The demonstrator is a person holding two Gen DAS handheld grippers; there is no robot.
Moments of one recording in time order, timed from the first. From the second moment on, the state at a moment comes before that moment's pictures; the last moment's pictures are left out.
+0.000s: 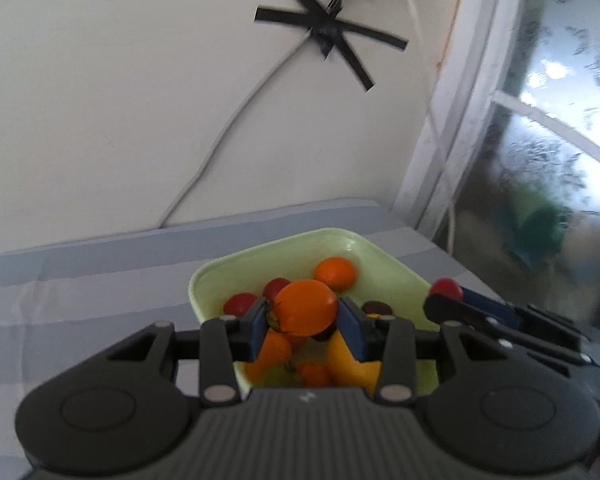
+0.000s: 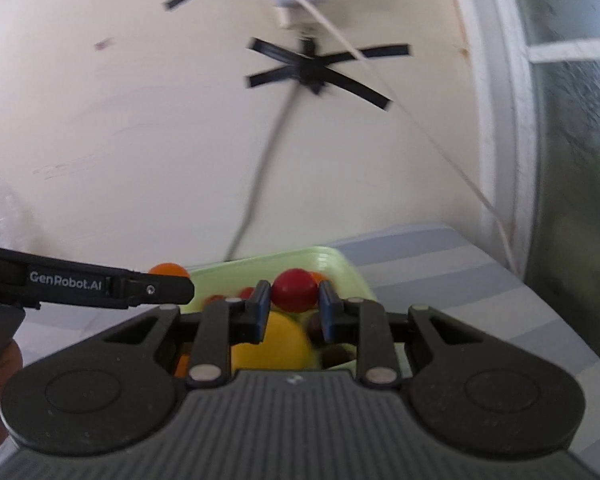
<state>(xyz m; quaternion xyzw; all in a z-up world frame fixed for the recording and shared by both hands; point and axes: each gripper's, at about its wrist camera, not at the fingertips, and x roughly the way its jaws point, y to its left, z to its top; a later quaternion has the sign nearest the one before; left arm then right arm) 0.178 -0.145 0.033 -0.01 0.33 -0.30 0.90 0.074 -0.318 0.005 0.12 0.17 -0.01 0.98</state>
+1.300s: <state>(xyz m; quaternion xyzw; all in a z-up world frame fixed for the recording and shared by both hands) 0.019 -0.051 0.032 0.04 0.28 -0.10 0.95 -0.055 -0.235 -0.013 0.22 0.12 -0.04 0.97</state>
